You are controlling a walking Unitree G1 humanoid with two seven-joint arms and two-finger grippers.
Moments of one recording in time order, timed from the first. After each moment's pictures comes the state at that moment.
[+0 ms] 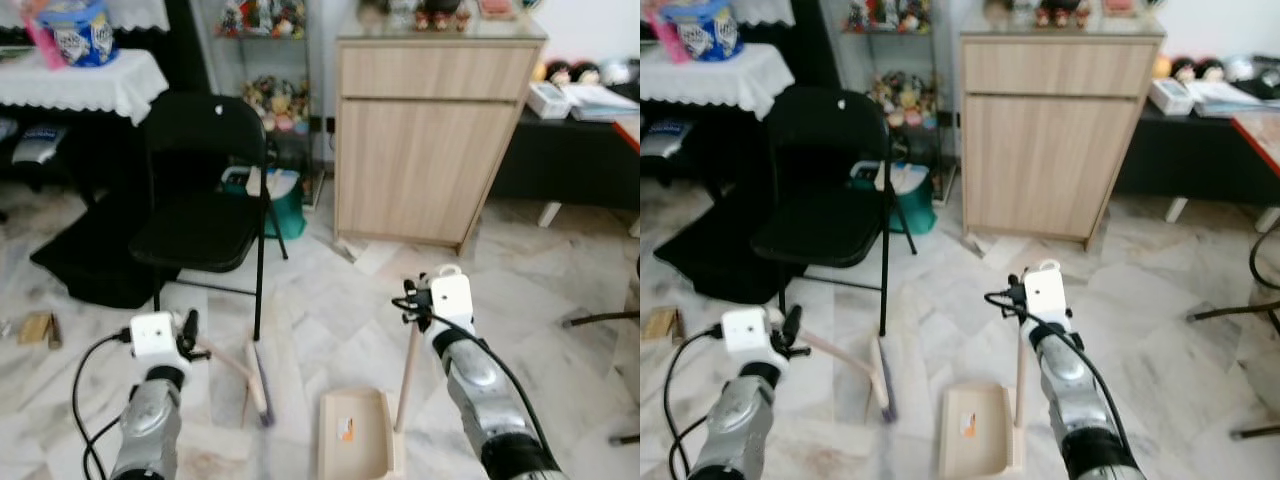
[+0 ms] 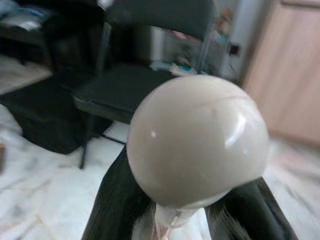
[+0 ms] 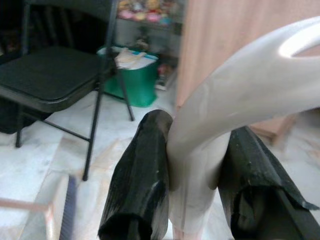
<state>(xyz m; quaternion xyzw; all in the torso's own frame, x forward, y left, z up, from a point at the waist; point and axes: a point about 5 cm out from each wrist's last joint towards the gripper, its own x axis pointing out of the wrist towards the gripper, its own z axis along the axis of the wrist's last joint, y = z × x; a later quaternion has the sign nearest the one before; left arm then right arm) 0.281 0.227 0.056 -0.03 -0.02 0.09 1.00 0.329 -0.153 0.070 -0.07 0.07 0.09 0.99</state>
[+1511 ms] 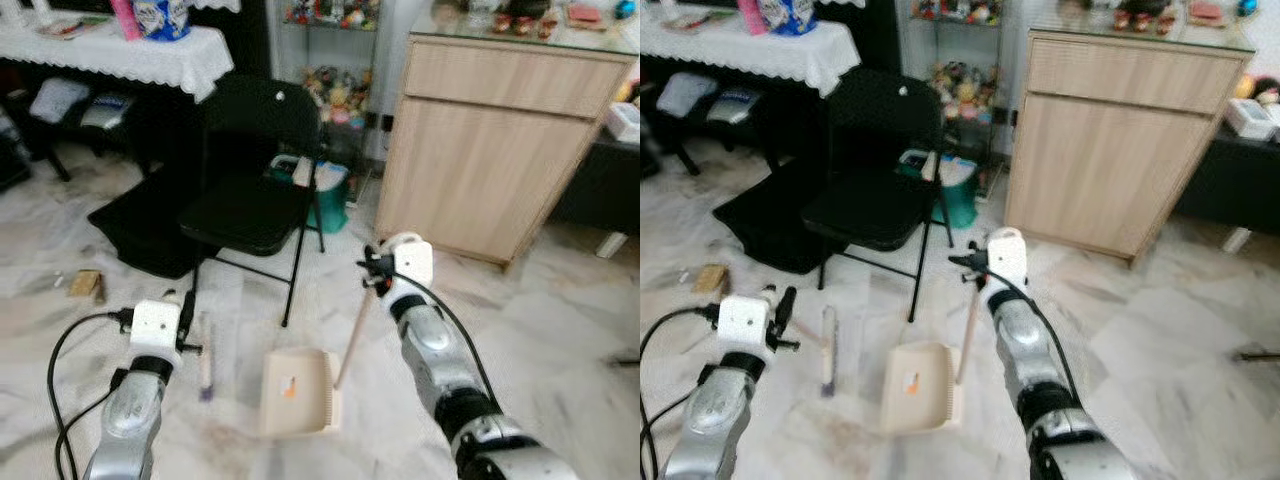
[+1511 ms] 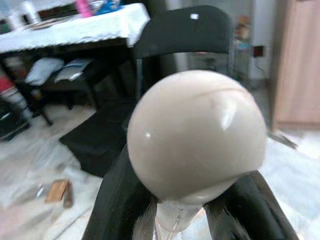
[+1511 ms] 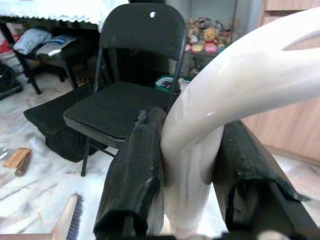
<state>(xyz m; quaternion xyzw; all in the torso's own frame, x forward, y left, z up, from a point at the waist) 0.277 0.219 0.090 0.10 -0.05 0.00 0.99 0.352 -0.113 0.090 0.00 0.02 0.09 1.00</state>
